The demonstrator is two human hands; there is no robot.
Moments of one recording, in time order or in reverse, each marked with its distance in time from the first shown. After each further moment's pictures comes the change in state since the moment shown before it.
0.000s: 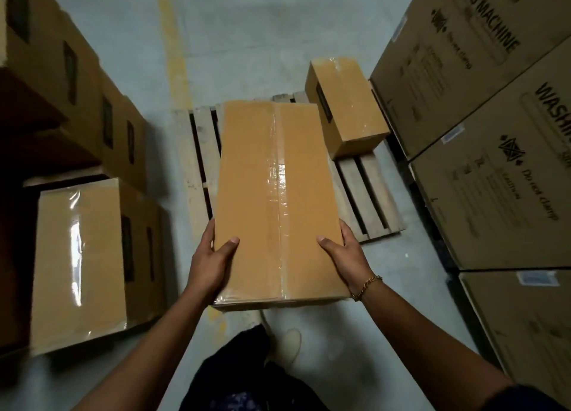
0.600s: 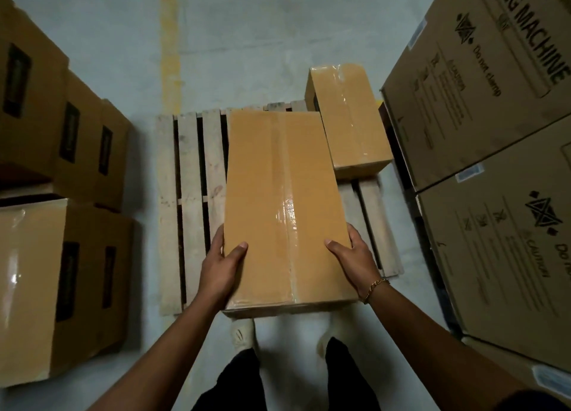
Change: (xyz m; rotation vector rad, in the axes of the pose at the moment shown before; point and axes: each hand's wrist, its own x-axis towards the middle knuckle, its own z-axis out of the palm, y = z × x) left_hand 0.153 0.051 0.211 0.049 0.142 -0.059; right_hand 0.236 -0.036 -0.153 -0.174 -0.067 0.008
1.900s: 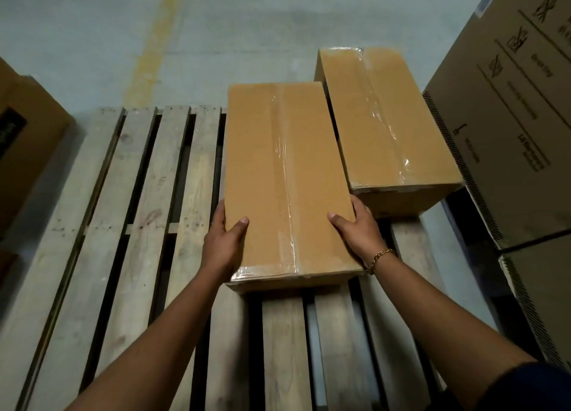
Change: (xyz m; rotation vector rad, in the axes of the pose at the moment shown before) left_hand 0.430 -0.183 0.244 -0.094 0.141 0.244; right_hand 0.500 0.157 0.008 -0.196 0.070 -0.332
